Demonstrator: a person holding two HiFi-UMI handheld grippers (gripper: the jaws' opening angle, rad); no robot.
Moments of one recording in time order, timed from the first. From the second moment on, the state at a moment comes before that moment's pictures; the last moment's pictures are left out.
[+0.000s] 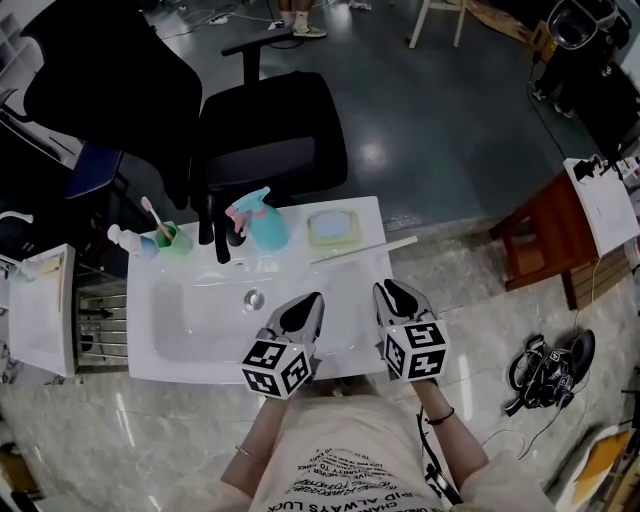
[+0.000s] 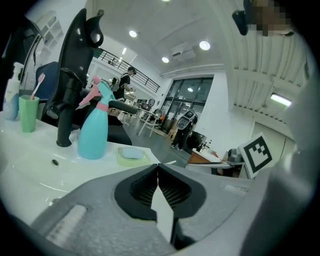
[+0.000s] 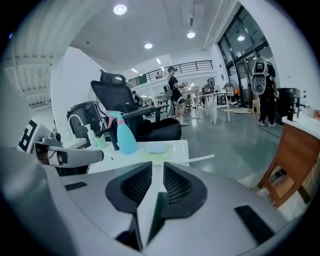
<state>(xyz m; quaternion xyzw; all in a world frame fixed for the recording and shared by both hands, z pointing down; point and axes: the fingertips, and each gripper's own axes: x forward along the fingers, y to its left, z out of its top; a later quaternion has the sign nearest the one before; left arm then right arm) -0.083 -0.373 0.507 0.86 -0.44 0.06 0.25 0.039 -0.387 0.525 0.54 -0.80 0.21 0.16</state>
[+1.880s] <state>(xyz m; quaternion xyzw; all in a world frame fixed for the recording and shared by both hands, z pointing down) -0.134 -0.388 0.402 0.86 -0.51 -0.02 0.08 0.079 -0.397 0.400 0.55 -0.83 0.13 -0.02</state>
